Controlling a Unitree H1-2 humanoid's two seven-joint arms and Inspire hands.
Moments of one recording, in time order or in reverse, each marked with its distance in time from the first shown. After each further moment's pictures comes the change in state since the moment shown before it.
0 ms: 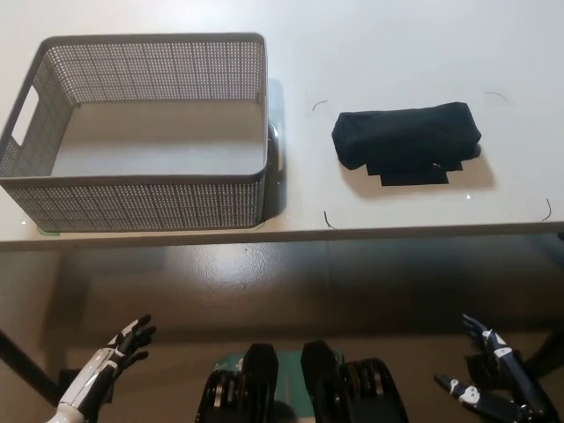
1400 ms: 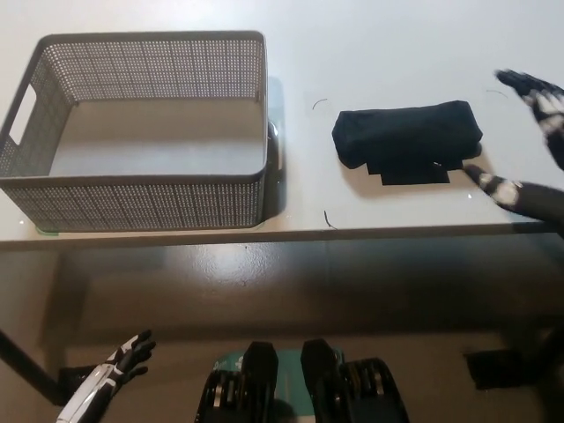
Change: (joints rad) left_arm 0.041 0.004 0.000 0.006 0.004 -0.042 -0.018; right_arm -0.501 -0.228 0.040 -0.444 -0.424 0.320 0.099
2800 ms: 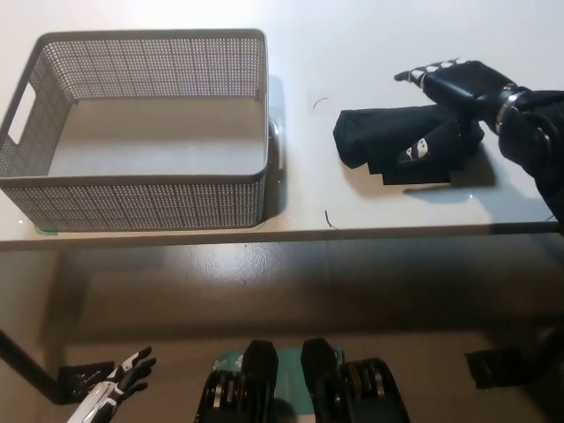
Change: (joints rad) left_arm 0.020 -0.003 -0.007 0.061 0.016 -0.086 -0.001; right_arm -0.535 0.055 0.396 0.721 -0.260 0.002 0.288
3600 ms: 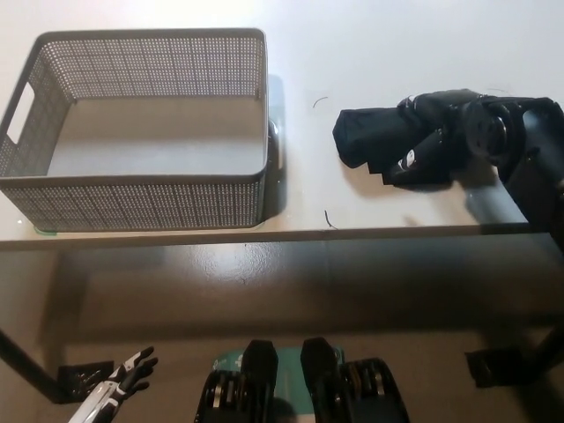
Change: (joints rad) left_arm -0.002 0.000 -0.004 0.001 0.004 -0.010 -0.002; right_arm -0.123 0.127 0.008 0.445 0.007 -0.029 -0.044
